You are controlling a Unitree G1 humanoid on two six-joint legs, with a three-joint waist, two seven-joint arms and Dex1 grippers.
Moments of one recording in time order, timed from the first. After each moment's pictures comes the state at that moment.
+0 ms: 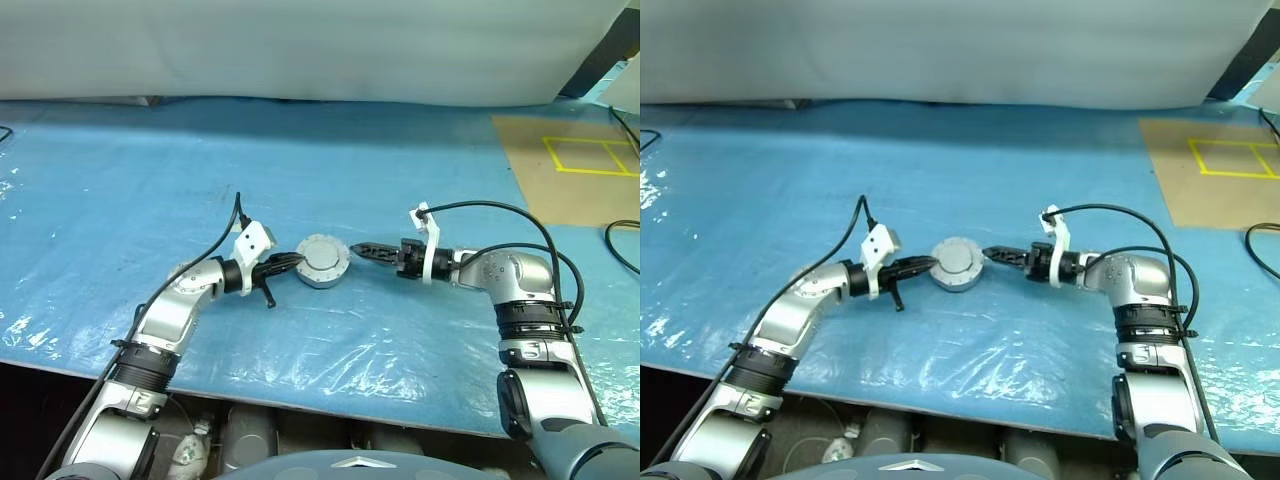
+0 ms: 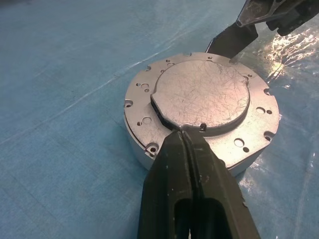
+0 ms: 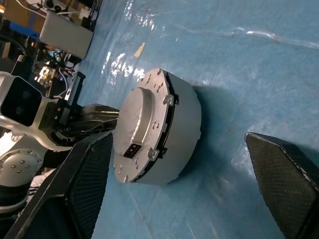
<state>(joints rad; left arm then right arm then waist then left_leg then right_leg) -0.35 0.40 -0.17 0.10 -0.20 0.24 -0.89 -0.57 -0.40 -0.15 0.29 0.58 1.19 0.87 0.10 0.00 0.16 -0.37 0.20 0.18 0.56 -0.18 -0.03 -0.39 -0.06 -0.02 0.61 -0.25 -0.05</state>
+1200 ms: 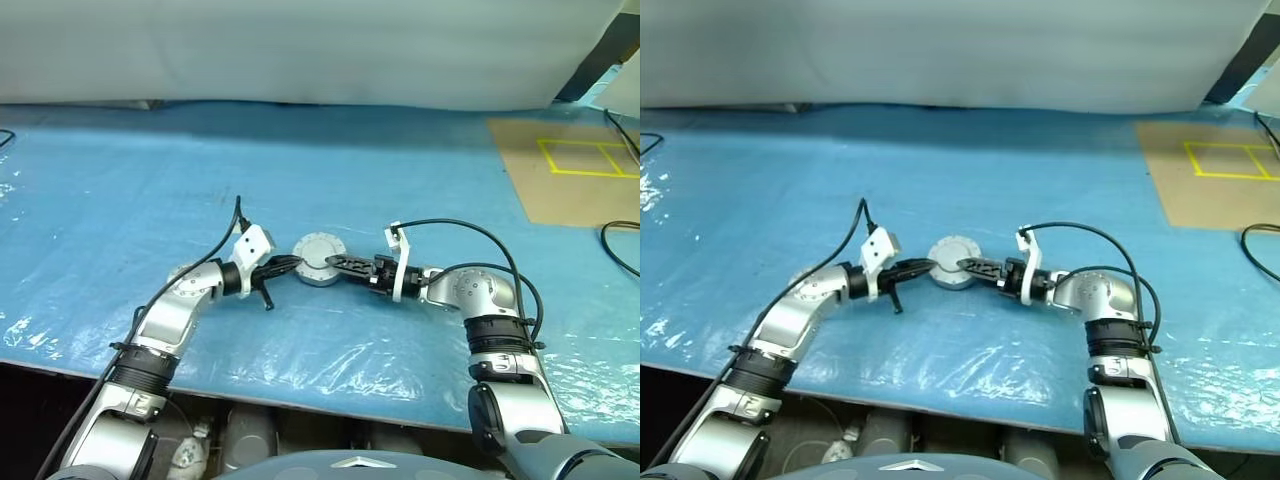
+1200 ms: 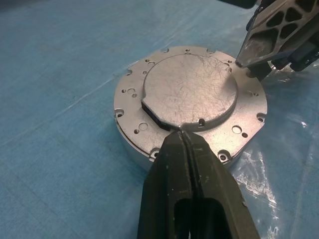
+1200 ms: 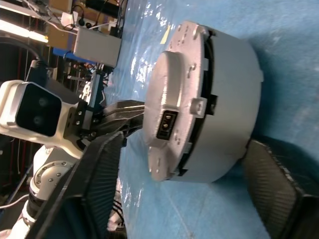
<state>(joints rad) -0.34 0.41 -0.18 0.11 -0.17 0.20 -0.90 -0.51 -0.25 -0.17 0.33 0.68 1.21 0.74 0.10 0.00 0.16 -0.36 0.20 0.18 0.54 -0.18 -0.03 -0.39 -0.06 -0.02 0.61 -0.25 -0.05</state>
